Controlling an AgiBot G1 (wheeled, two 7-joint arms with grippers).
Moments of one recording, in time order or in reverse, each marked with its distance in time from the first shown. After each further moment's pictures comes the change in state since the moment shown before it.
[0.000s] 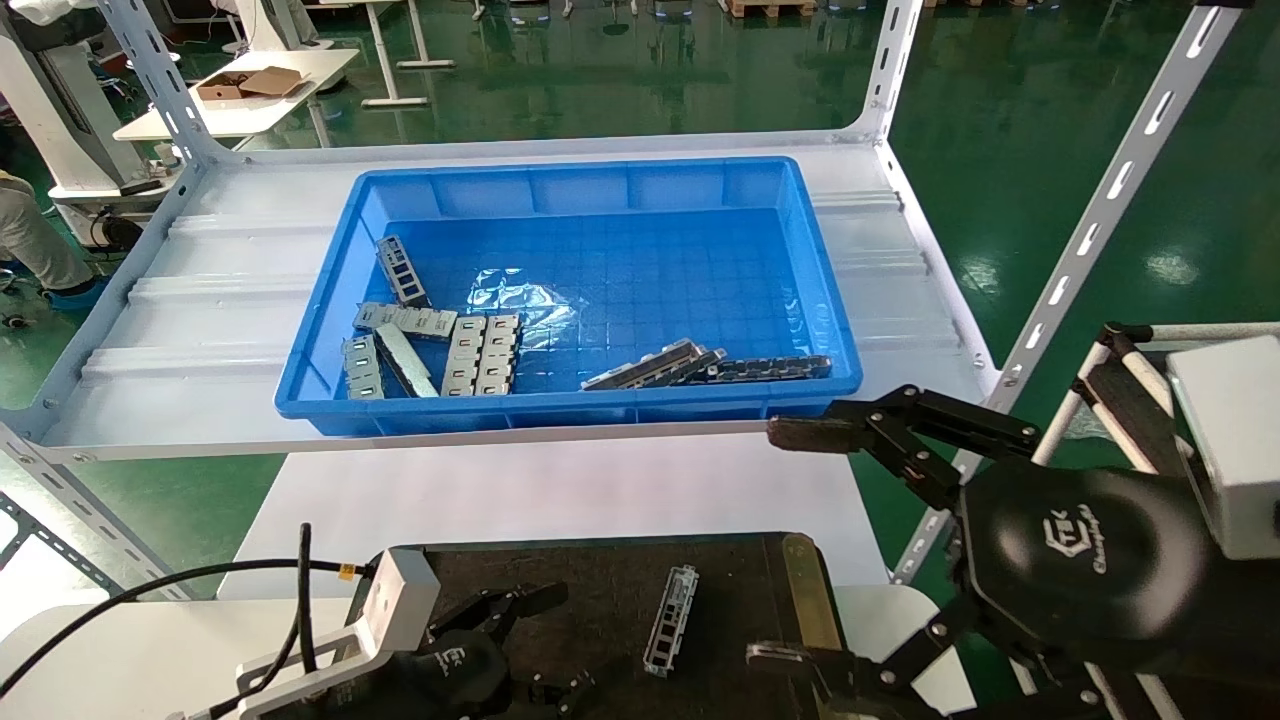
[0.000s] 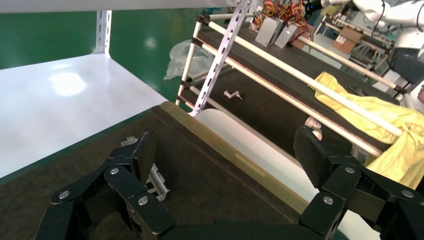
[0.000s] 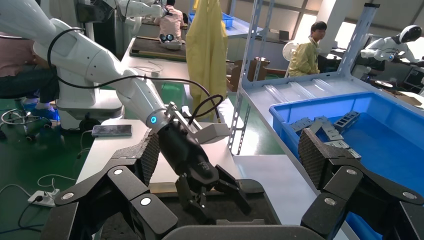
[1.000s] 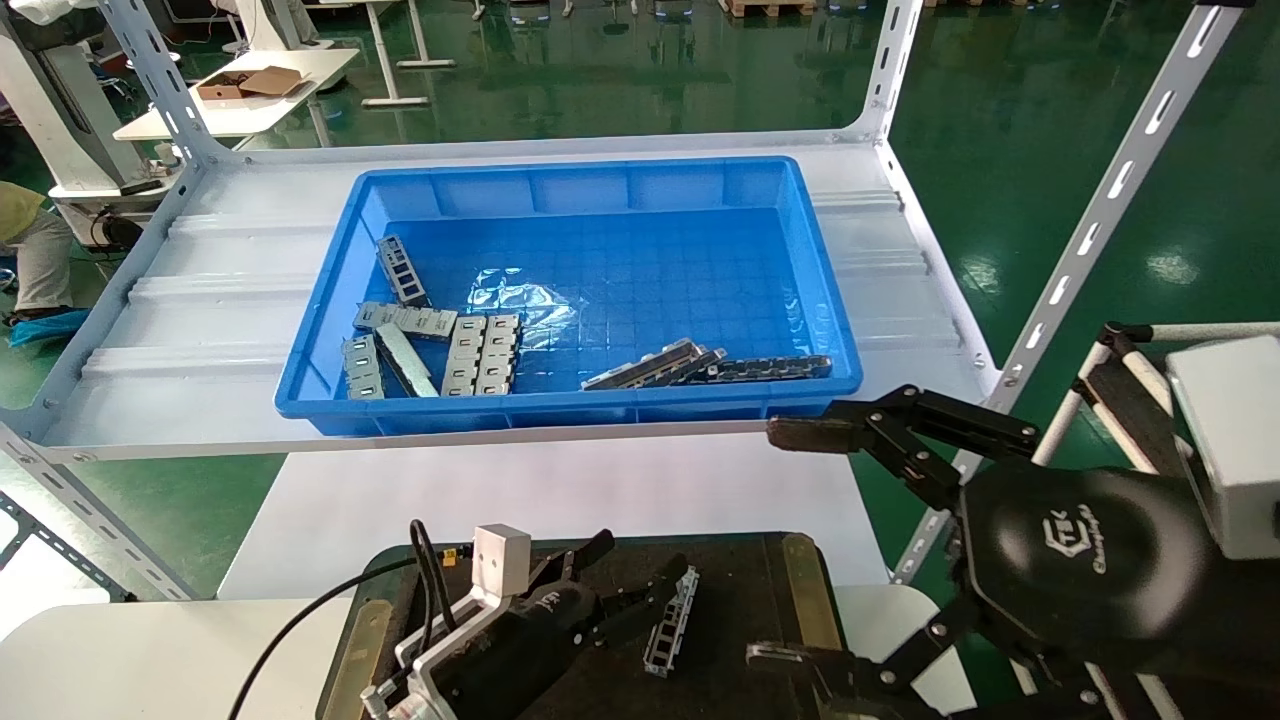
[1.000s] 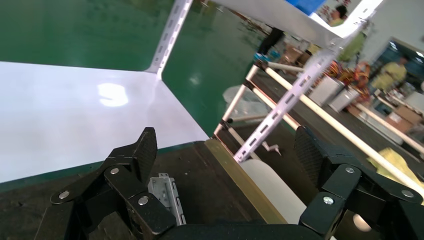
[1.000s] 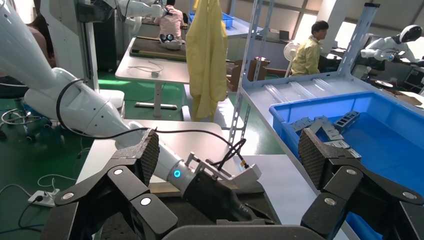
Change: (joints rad) left arm 0.025 0.430 -0.135 0.359 -0.090 -0.120 0.261; right arm 0.000 -0.001 0.001 0.000 -0.001 -0.001 0.001
